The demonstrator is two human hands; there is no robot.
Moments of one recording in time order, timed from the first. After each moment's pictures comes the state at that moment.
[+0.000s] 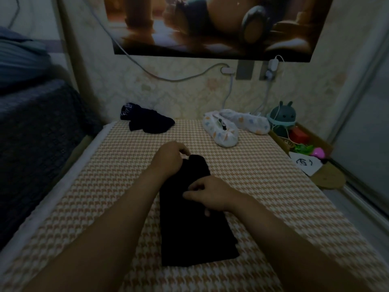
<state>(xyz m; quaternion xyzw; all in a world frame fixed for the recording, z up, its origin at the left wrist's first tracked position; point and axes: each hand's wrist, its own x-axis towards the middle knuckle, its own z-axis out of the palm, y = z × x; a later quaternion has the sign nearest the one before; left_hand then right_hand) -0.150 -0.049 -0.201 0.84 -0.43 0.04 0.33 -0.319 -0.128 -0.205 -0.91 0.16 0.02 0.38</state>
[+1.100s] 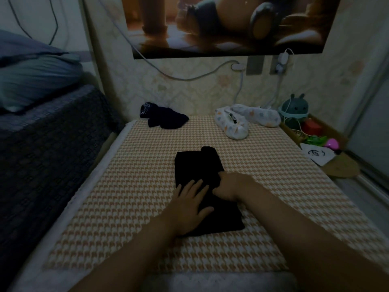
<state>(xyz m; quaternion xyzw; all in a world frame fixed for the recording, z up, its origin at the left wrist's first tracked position) -0.277 0.046 -0.263 0.86 -0.51 -0.03 0.06 -0.337 -0.131 -0.221 -0.97 0.19 0.09 0.10</state>
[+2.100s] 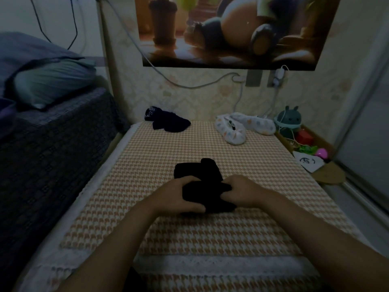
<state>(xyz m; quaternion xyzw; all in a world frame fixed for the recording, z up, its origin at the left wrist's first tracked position) -0.285 0.098 -0.197 0.80 -0.47 -0.18 0.34 -0.406 -0.114 -0.188 -0.95 0.09 0.00 0.31</state>
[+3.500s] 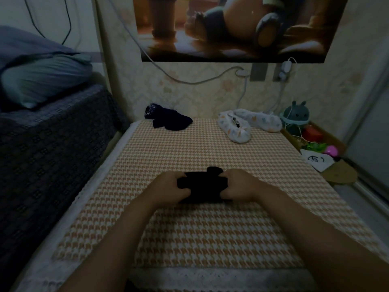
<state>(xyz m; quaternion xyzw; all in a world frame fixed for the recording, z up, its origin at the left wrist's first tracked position) -0.245 0.088 -0.203 0.85 -0.40 -0.12 0.34 -0.363 -0.131 -0.202 -0.96 0.09 0.00 0.26</state>
